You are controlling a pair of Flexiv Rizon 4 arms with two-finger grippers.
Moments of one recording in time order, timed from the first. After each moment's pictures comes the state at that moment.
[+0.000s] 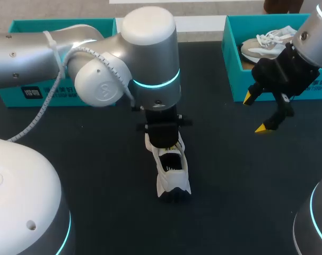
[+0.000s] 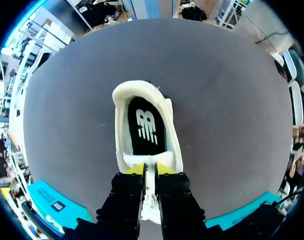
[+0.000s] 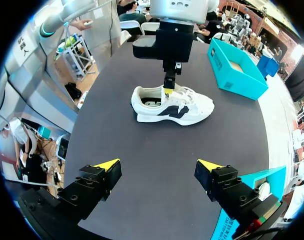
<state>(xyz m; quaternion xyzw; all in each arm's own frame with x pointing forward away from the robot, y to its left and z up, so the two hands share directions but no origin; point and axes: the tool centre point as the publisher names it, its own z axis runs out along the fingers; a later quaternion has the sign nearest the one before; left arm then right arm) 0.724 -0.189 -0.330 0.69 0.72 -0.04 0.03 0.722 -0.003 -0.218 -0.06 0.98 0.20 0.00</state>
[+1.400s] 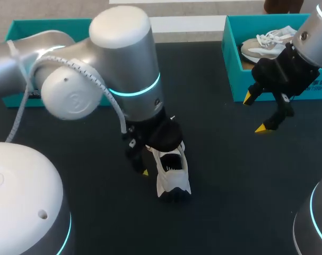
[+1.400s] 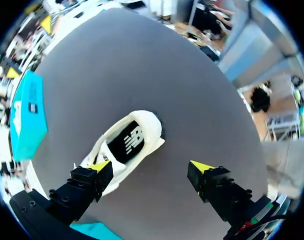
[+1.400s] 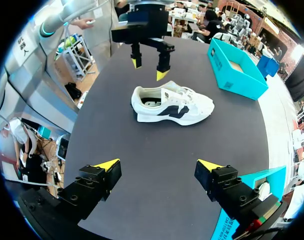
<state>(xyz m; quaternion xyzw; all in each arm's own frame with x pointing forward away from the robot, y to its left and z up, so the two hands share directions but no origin) 0.658 -0.146 -0.295 0.28 0.96 -0.07 0.01 0.722 -0.003 -0.217 -0.06 0.98 0.20 0.00</state>
